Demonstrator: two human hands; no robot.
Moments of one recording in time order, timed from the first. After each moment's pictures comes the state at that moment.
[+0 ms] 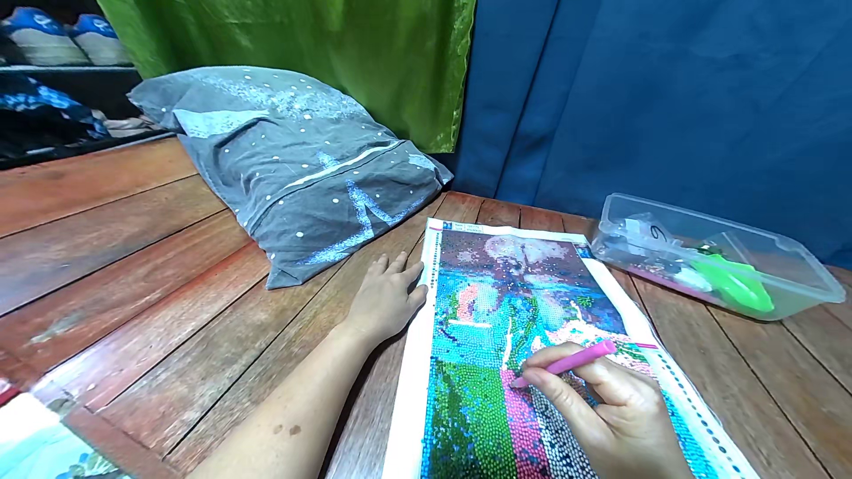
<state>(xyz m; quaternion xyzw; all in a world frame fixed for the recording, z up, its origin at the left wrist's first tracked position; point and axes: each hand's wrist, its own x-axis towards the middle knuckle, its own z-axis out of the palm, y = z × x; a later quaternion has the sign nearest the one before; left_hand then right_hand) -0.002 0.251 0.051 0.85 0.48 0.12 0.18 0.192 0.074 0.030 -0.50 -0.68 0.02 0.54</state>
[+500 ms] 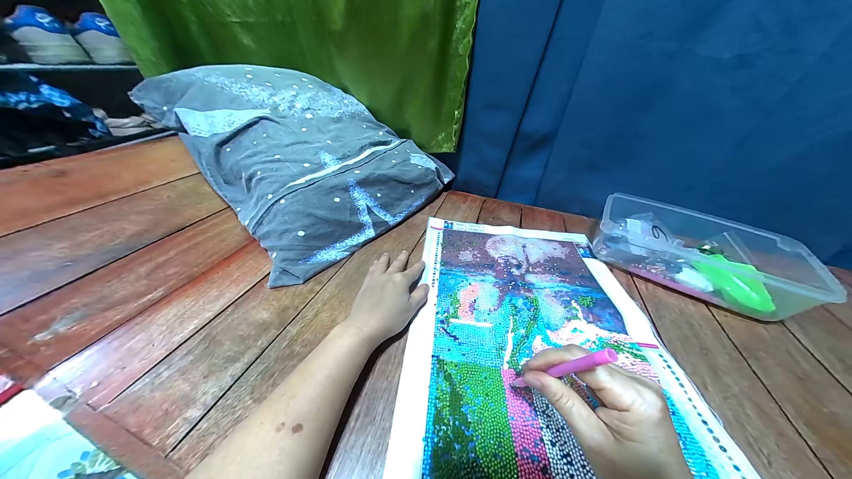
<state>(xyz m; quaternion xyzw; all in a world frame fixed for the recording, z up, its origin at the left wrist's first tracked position) -0.001 0.251 0.052 0.85 0.48 0.11 0.18 0.191 0.073 0.029 -0.50 -0.68 0.00 0.53</state>
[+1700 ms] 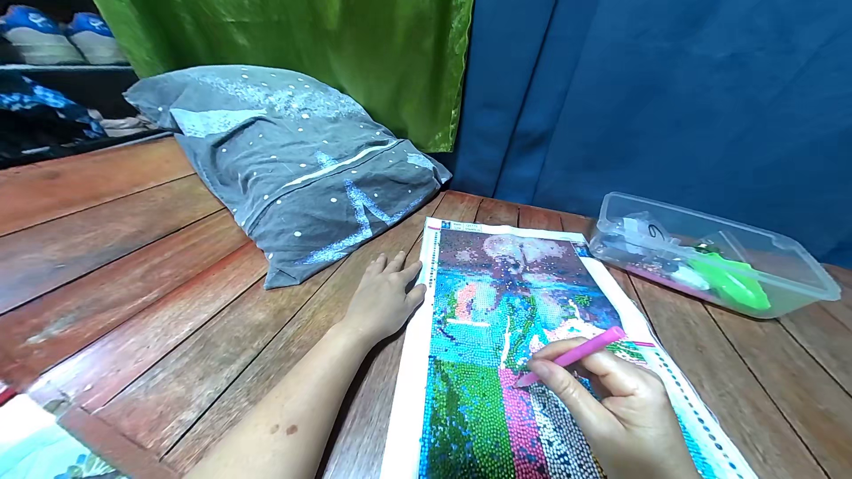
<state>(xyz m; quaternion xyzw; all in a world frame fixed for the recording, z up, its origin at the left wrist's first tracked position) -0.003 0.252 0.049 0.85 0.47 0.13 0.18 0.194 0.072 0.032 -0.53 -0.64 0.05 0.55</state>
